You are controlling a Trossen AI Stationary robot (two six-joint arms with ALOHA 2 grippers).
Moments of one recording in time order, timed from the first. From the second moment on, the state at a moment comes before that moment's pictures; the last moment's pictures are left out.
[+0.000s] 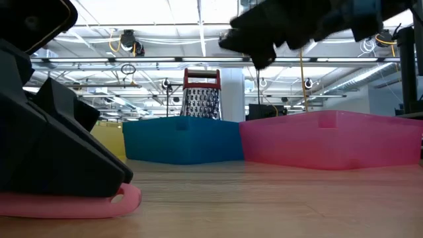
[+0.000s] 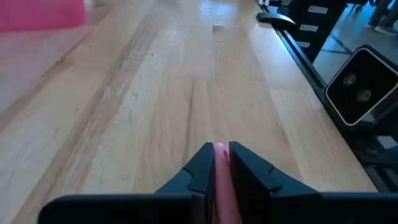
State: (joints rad) left arm -0.81 2.16 0.89 0.65 -0.61 -0.54; right arm 0.31 1.61 0.75 0.57 0.00 0.12
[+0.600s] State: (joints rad) left arm -0.80 2.16 0.89 0.68 -0.63 -0.50; right arm 0.57 2.01 0.91 0.82 0.21 0.30
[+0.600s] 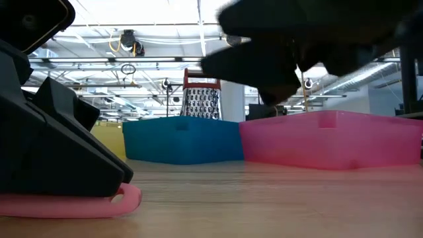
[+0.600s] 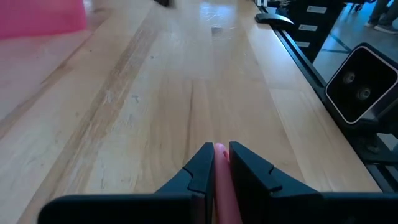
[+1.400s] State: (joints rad) left arm -0.80 2.16 0.89 0.74 -0.77 -0.46; right arm 0.60 2.23 1.21 0.50 0.36 0.71
